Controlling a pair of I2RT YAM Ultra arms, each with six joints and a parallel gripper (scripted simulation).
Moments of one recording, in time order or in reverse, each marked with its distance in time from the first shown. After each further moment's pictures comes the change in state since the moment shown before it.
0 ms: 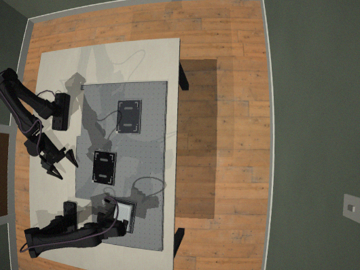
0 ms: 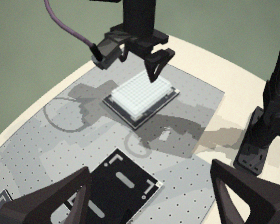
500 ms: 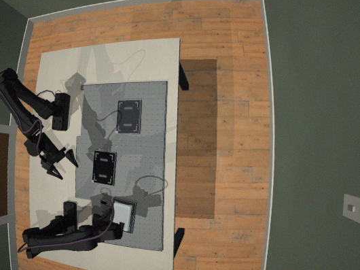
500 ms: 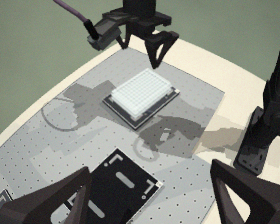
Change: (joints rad) left arm 0.000 0.000 0.000 0.000 0.000 0.000; right arm -0.001 0.000 0.153 -0.183 -0.005 0.038
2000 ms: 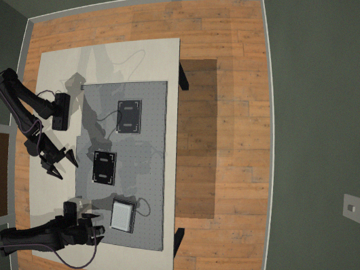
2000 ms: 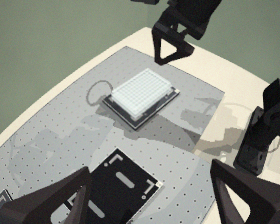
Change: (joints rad) left arm 0.000 0.000 0.000 0.000 0.000 0.000; right arm 0.004 -0.569 -0.484 0.291 0.062 1.165
